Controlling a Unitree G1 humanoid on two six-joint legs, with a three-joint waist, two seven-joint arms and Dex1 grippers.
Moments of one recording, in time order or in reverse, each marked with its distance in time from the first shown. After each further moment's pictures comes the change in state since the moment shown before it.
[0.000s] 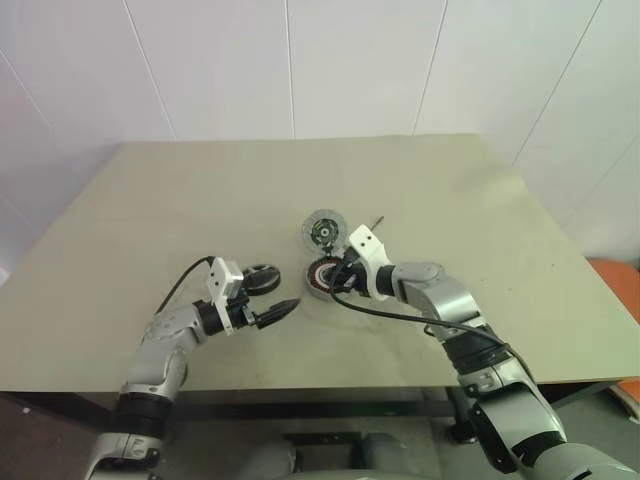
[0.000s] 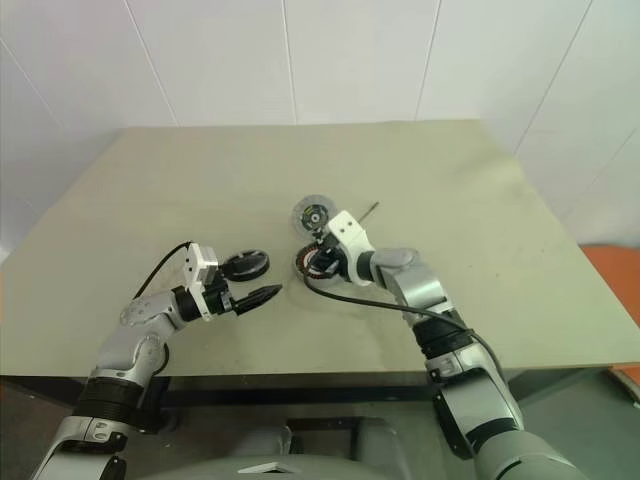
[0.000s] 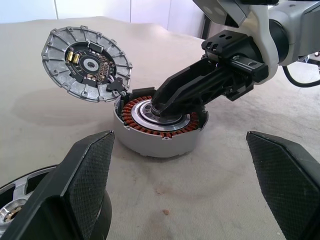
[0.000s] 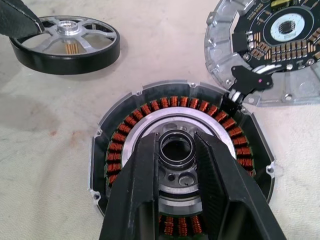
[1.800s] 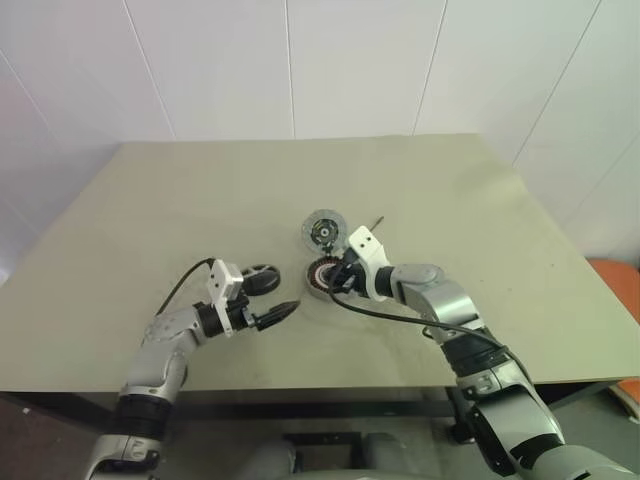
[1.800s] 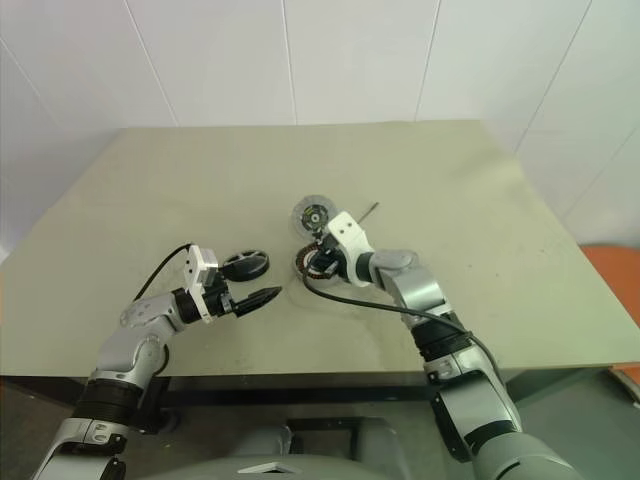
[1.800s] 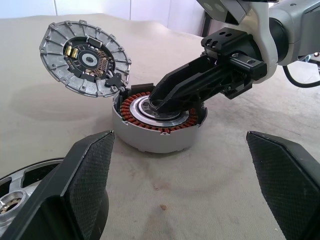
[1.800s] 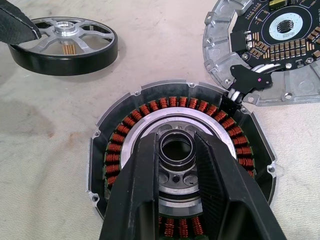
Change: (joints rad) left arm 0.008 0.000 -0.001 0.000 0.000 0.004 0.000; right arm 0.010 0.012 -0.005 -0.001 -0.007 -0.014 -0.015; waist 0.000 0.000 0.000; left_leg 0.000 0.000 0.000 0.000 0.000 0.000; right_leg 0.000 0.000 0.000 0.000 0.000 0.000
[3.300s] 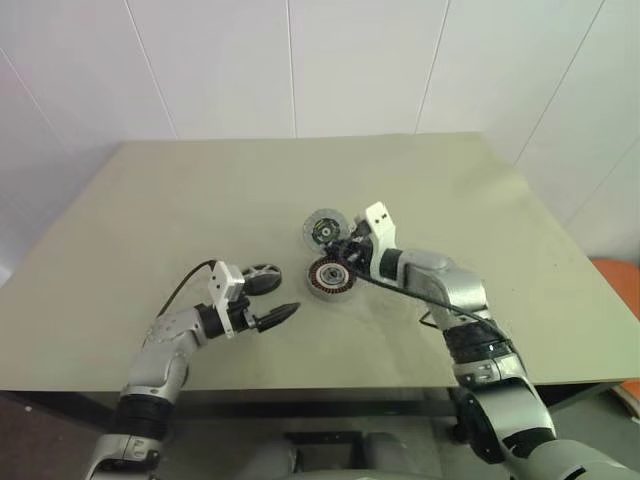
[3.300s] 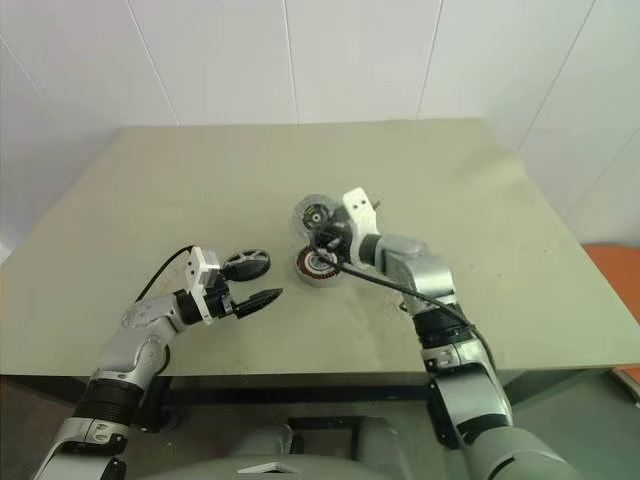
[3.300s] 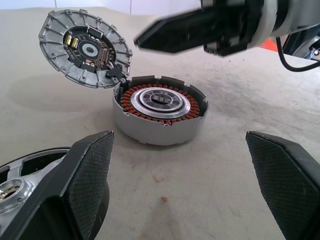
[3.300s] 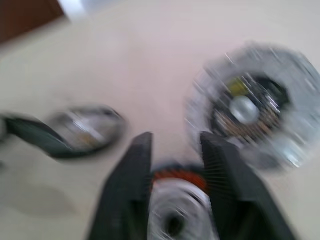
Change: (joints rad) left arm -0.001 0.000 -0.009 0.018 0.002 -0.003 0.000; right arm -0.035 0.017 -0.101 0.028 0.070 -0.039 -0.039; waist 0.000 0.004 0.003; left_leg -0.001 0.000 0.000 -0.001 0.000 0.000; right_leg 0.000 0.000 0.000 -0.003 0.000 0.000
